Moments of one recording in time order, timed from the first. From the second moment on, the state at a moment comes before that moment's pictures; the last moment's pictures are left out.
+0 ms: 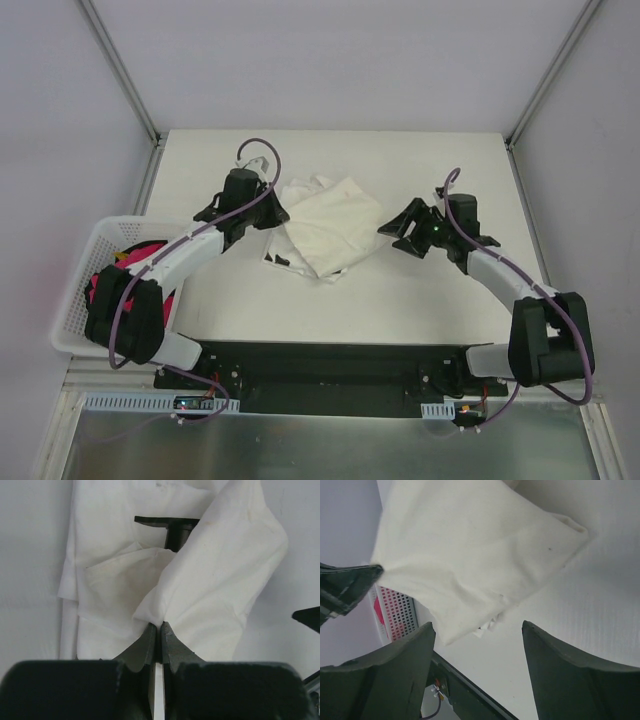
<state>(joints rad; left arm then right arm) -0.39 1.46 0.95 -0.14 0.16 -0.57 0.17 1.33 0.75 -0.08 -0.56 0.82</state>
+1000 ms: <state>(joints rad) -0.40 1.54 1.12 -0.23 0.26 -0.50 0.26 1.53 0.70 0.14 -0.54 0.90</state>
